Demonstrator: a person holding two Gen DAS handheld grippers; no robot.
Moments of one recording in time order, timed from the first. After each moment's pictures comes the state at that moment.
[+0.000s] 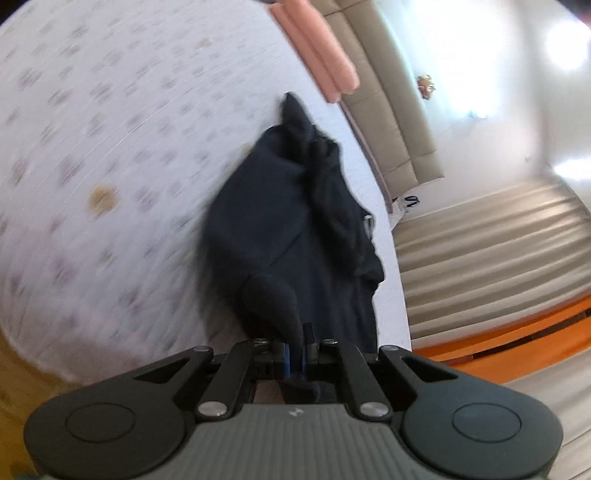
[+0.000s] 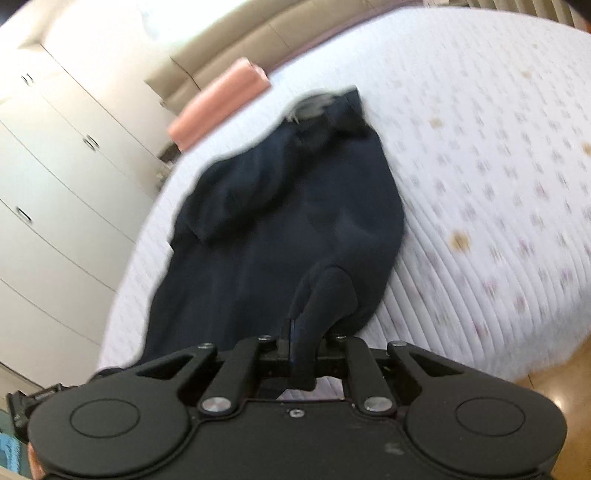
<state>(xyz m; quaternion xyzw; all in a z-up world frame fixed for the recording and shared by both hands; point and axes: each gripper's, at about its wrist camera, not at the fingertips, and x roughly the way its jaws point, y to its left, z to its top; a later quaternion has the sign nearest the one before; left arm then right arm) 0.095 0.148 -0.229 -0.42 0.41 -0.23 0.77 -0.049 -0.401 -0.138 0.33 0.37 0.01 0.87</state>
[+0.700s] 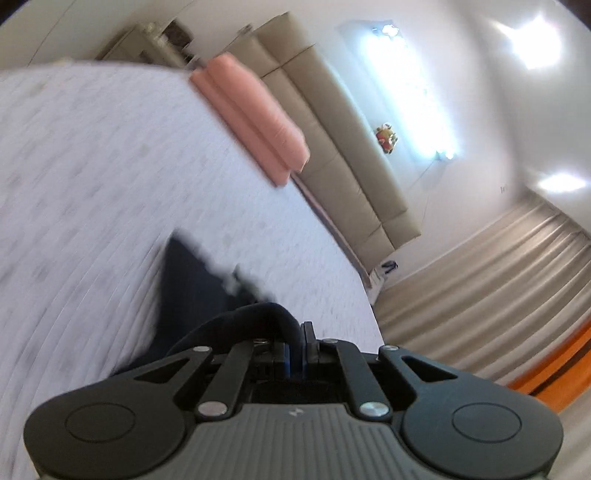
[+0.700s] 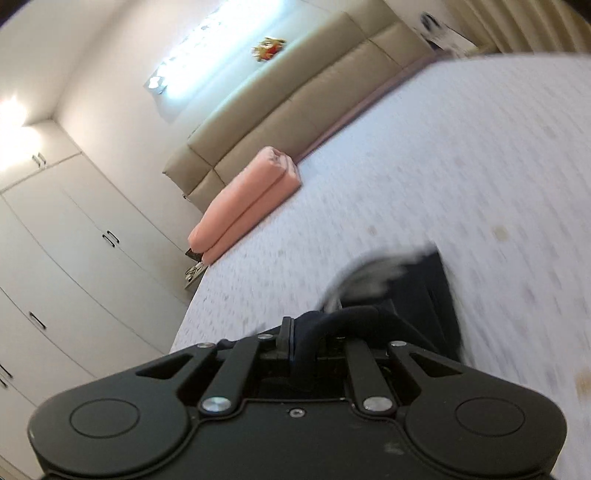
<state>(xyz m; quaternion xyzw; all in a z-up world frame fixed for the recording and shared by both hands) 0.418 0.053 -0.164 -0.40 0.28 -0.23 0.84 0.263 -0.505 -0.106 0.36 0.24 0.03 0.90</state>
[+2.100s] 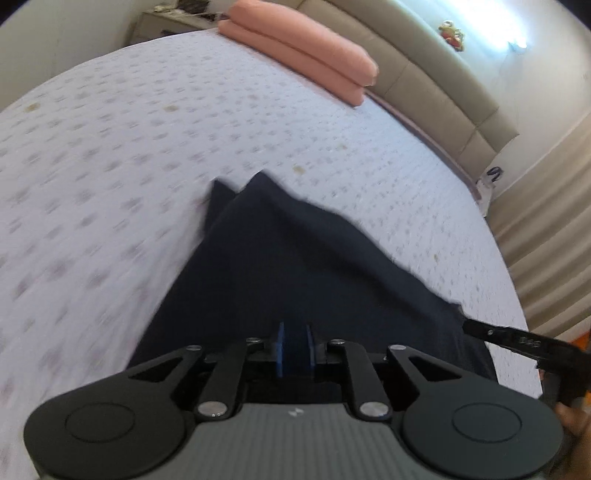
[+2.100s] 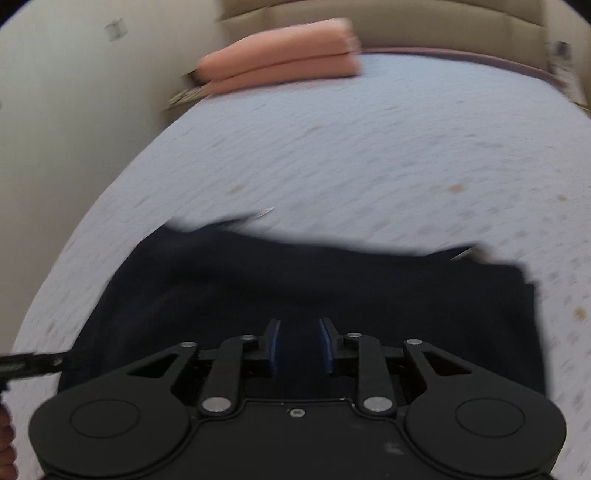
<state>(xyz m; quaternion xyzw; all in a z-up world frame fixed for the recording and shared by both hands) 0.411 0.000 -0.183 -0.23 0.45 -0.12 0.85 0.376 -0.342 -0.118 0.07 0.45 0.09 0.89</state>
